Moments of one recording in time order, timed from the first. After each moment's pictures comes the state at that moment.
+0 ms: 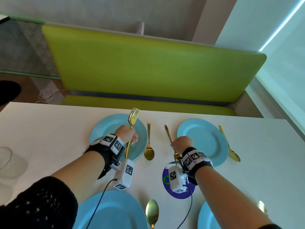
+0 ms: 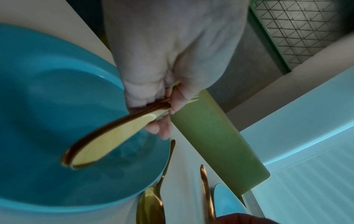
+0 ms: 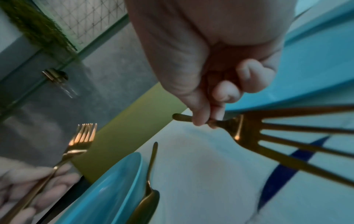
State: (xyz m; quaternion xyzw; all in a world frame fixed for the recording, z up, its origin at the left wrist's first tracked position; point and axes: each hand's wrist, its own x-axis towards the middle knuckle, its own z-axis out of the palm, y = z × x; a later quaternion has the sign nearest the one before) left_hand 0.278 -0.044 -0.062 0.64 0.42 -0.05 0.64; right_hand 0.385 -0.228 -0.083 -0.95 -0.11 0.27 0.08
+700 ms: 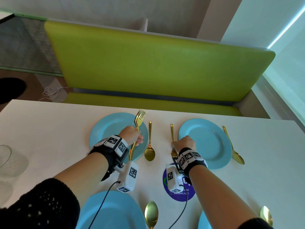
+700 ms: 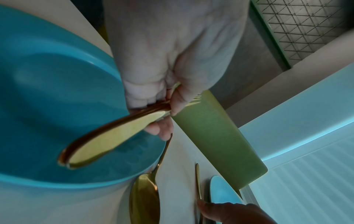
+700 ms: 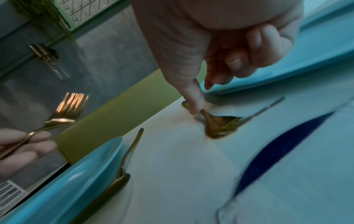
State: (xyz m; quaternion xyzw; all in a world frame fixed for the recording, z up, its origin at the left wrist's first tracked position) left_hand 0.285 -0.061 -0.059 0.59 0.45 -0.06 0.67; right_hand 0.388 -0.221 -0.099 -0.95 0.06 0.22 0.21
